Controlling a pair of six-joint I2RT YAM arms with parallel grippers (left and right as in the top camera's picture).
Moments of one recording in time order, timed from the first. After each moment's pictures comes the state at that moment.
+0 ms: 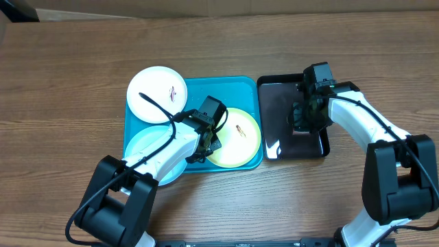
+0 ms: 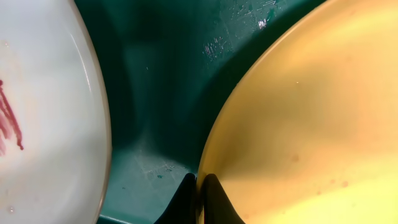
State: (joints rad) left arm -0.51 1.75 1.02 -0.72 -0.09 -0.97; right arm 0.17 1.84 1.19 -0.73 -0.04 0.15
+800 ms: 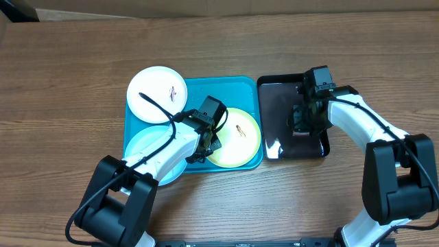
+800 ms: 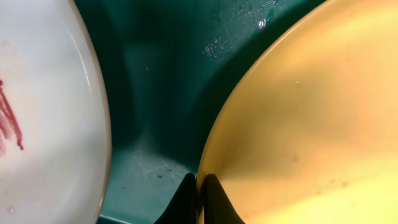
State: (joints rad) left arm -0.51 1.75 1.02 -0.72 -0.09 -0.97; right arm 0.17 1.84 1.15 -0.68 -0.03 0.14
